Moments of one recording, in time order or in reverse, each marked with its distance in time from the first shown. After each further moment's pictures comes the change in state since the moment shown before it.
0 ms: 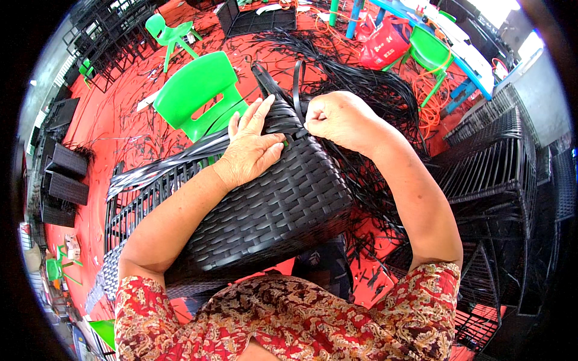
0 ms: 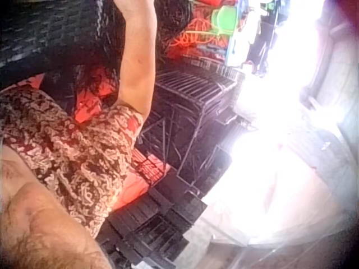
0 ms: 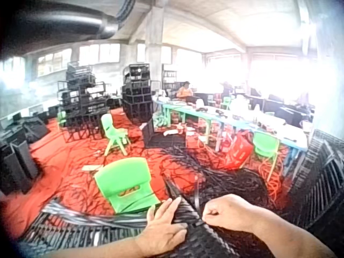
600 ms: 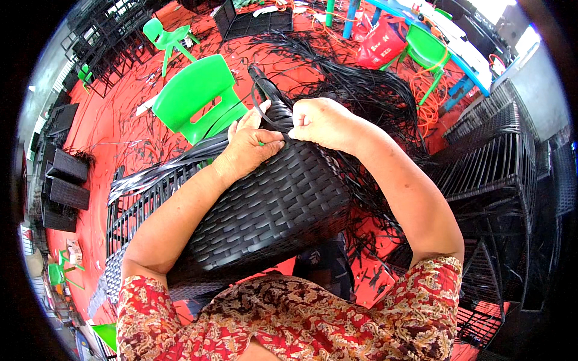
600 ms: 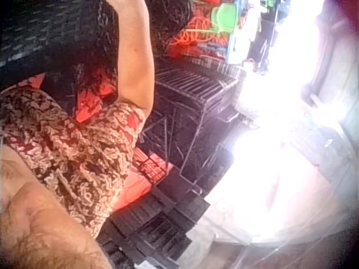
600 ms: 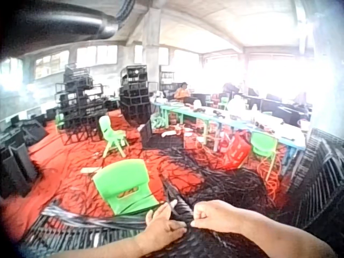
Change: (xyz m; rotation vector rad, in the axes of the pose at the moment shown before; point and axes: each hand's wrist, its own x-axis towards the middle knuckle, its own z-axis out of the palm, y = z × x) left_hand 0.010 0.002 -0.003 -0.204 -0.090 -0.241; right_hand 0.015 0.010 0.019 0.081 -0.095 -0.036
